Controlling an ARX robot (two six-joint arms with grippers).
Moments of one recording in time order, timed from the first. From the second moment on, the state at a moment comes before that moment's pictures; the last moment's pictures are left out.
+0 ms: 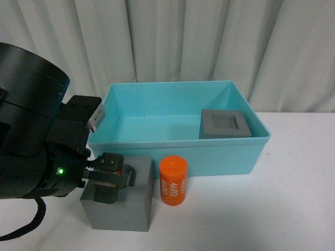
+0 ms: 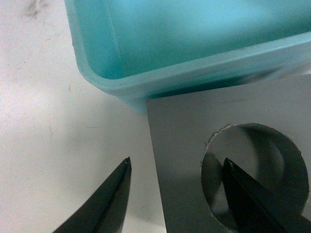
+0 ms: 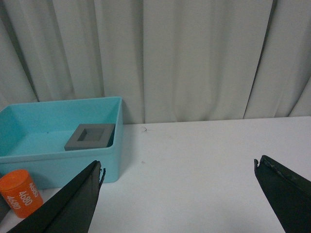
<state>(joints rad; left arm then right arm) -0.33 1.80 0.74 0.20 -0.09 -0.12 0.00 0.00 0.01 0.00 0.00 0.01</state>
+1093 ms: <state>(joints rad) -0.41 1.87 1.37 -0.10 -0.10 -0.19 0.00 0.00 0.01 0.00 0.00 0.01</state>
